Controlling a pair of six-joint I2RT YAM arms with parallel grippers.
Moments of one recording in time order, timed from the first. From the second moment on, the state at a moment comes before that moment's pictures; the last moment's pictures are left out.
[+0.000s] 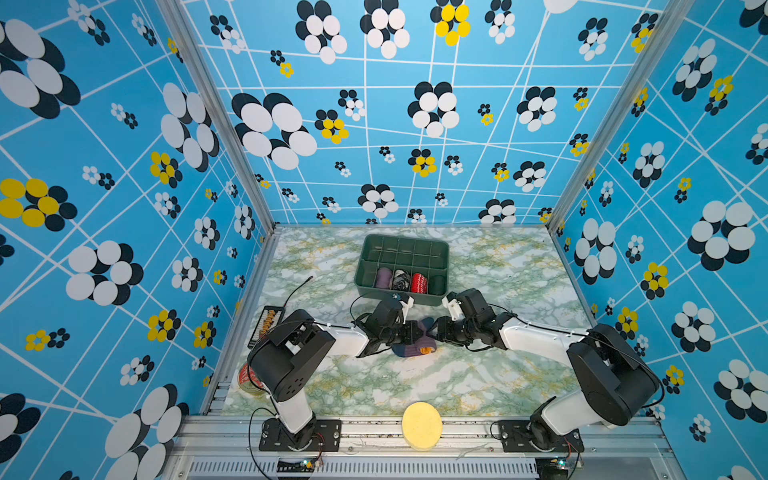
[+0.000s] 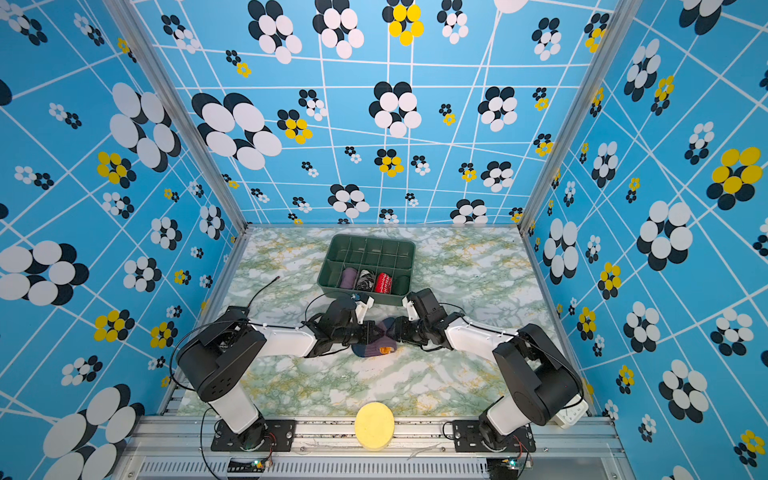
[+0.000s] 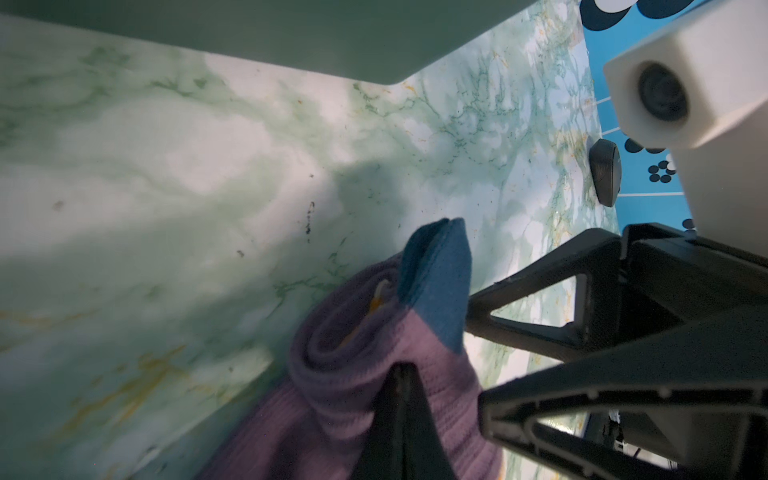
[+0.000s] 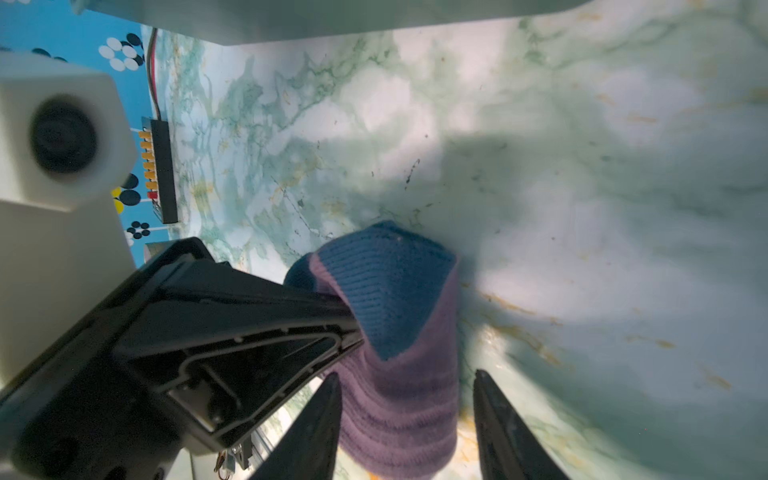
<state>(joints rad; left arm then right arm) -0.72 1.73 0.68 0.35 0.39 -0.70 0.58 1.54 0.69 -0.08 -0.41 0.70</state>
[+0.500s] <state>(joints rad) -0.70 1.73 0.65 0.38 0.42 -0.71 0.57 1.63 0.68 0.05 -0.46 0.75</state>
